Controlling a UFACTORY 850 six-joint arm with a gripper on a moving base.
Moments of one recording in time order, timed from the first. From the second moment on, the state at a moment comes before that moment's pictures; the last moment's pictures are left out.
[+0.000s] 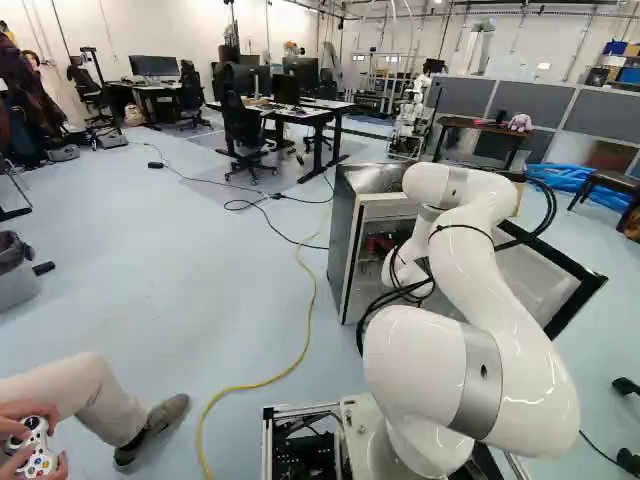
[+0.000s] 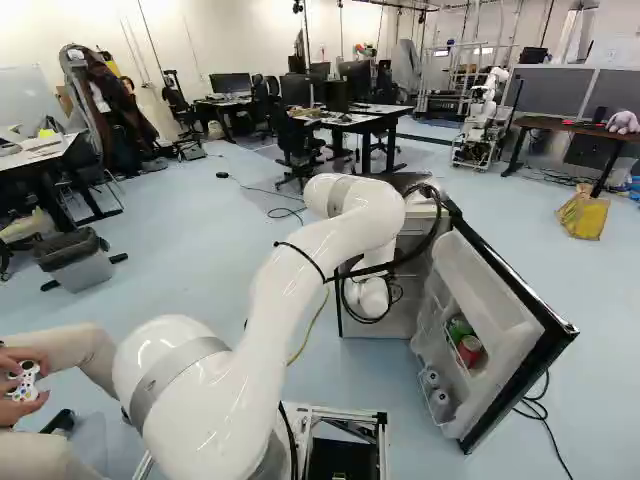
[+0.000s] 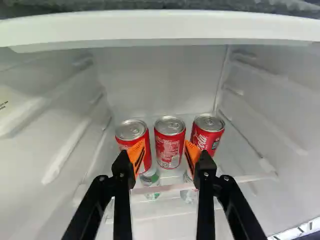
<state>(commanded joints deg) -29.3 -76.7 -76.4 -24.5 74.2 0.0</state>
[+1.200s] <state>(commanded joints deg) -28.6 -78.5 -79.8 -24.5 74.2 0.0</state>
